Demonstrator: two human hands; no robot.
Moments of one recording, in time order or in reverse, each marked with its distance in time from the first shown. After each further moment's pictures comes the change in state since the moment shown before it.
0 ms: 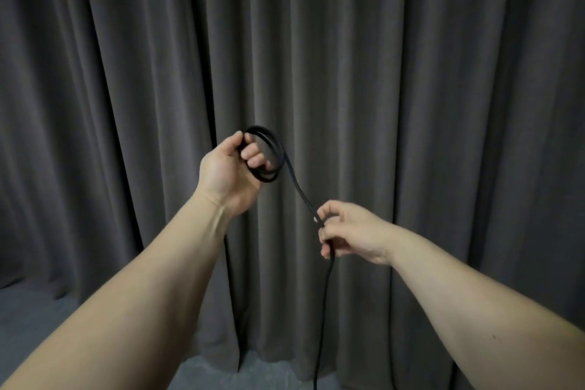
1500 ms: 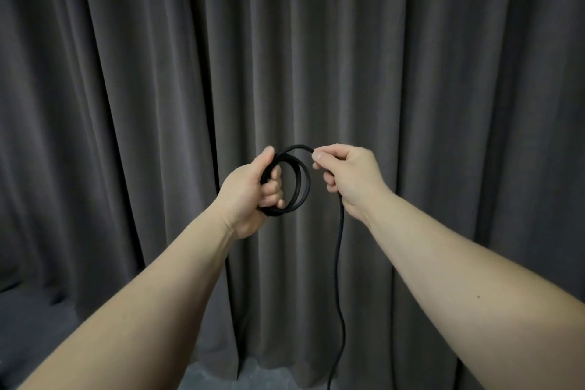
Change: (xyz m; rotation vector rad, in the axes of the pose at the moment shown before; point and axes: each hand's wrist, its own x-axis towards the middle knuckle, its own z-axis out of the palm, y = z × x) left_hand -0.007 -0.019 0.003 0.496 -0.029 -0.119; right_hand 0.044 -0.059 -0.004 0.251 0.448 -0.364
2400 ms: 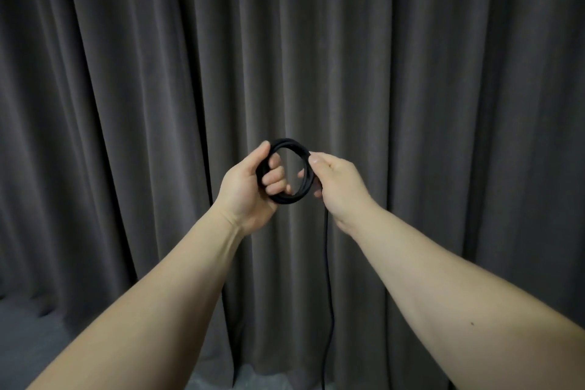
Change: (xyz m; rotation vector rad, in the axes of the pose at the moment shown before) left_hand 0.004 0.004 0.018 -0.286 -0.117 0.029; right_hand -0.017 0.004 0.004 -0.116 -0.007 -0.070
